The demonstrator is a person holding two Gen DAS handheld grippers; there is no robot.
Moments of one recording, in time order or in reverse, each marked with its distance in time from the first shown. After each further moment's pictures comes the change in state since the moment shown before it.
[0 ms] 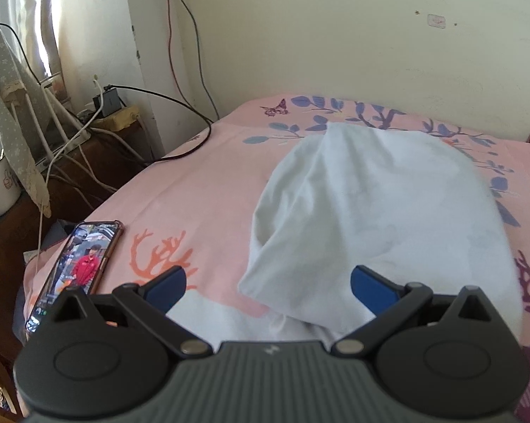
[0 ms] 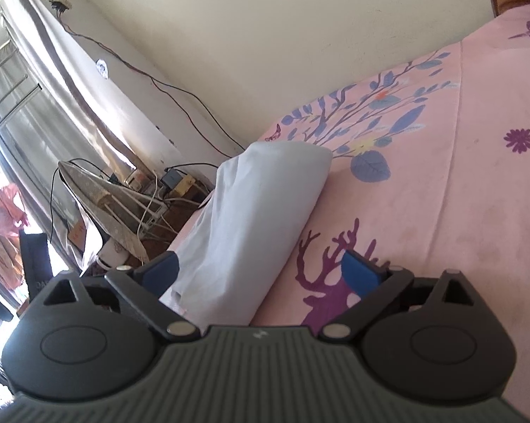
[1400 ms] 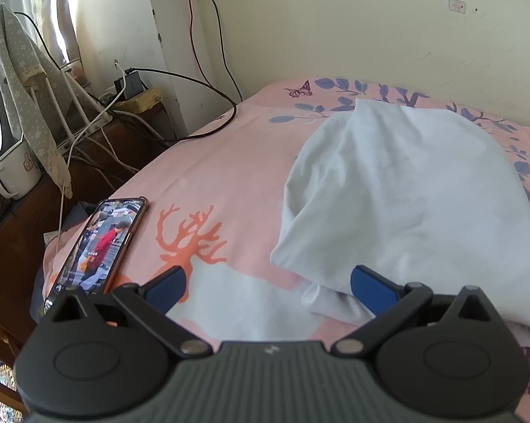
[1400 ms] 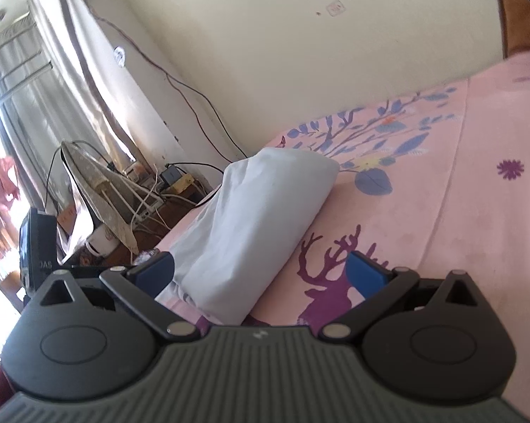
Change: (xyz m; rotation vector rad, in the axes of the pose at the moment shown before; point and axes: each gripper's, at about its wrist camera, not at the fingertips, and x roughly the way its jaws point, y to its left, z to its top) left arm 0.002 0.010 -0.013 -0.014 0.046 0.083; right arm -0.011 0.019 -0.013 -0.147 -0.052 -0.041
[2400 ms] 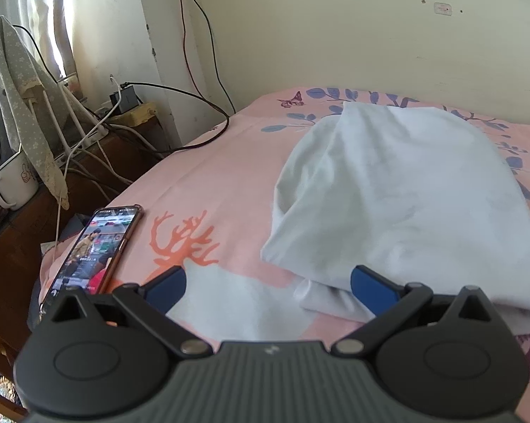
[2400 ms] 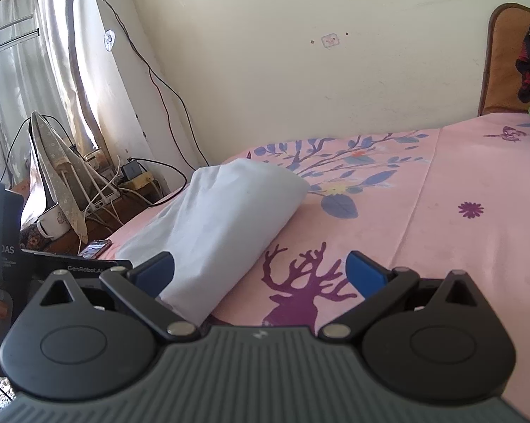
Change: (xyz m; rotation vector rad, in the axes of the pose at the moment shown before) left arm -0.003 -0.004 -0.011 0.033 -0.061 -0.014; right arm -0.007 0.020 -0.011 -0.149 -0.071 -0.193
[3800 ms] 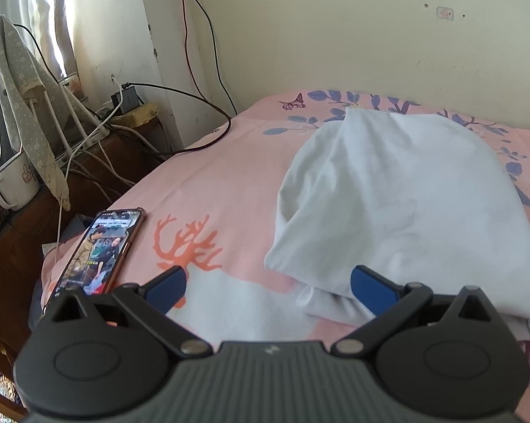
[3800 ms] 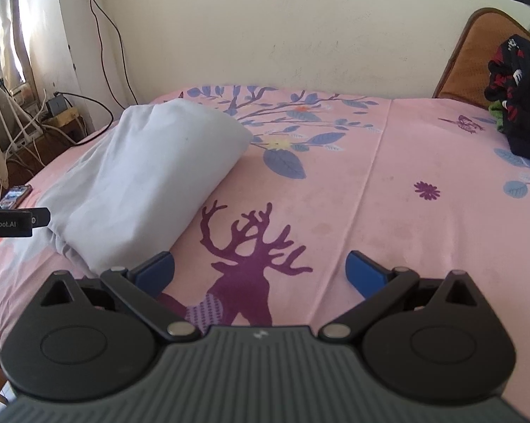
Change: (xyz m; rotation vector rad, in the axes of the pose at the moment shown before) left arm -0.002 0.004 0.006 -0.011 0.006 0.001; right arm 0.029 0.018 0.004 -0.102 0.210 -0.307
